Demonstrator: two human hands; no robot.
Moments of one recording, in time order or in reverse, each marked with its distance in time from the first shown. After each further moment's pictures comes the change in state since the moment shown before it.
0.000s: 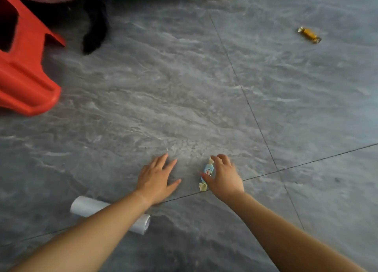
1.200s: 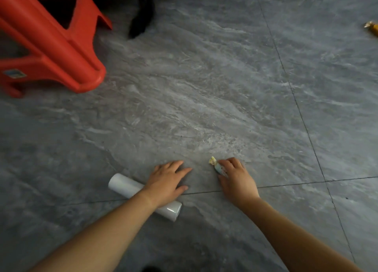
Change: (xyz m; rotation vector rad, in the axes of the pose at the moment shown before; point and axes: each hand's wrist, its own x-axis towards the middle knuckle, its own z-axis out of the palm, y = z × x) left_hand -0.047 -0.056 0.013 -0.027 -0.017 0.066; right_hand 0.004 -0.023 0.056 0.014 0.043 -0.307
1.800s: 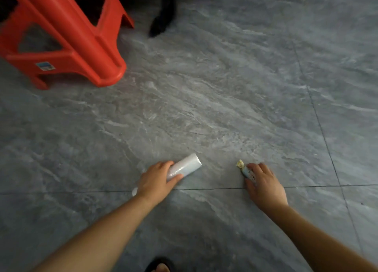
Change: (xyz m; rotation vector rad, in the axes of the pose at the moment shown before) left_hand -0.036 -0.034 0.015 -0.300 0.265 -0.329; right_hand -0.022 0.018 -0.015 -0.107 0.043 0.106
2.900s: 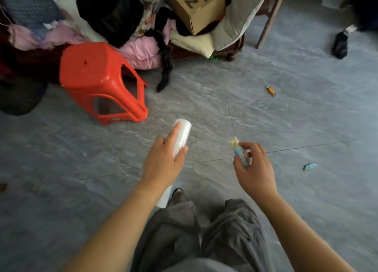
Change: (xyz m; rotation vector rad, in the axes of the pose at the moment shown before) left_hand -0.327 0.316 -0.612 -0.164 0.134 0.090; right_hand -0.309 -0.343 -0.623 0.354 0.257 0.101
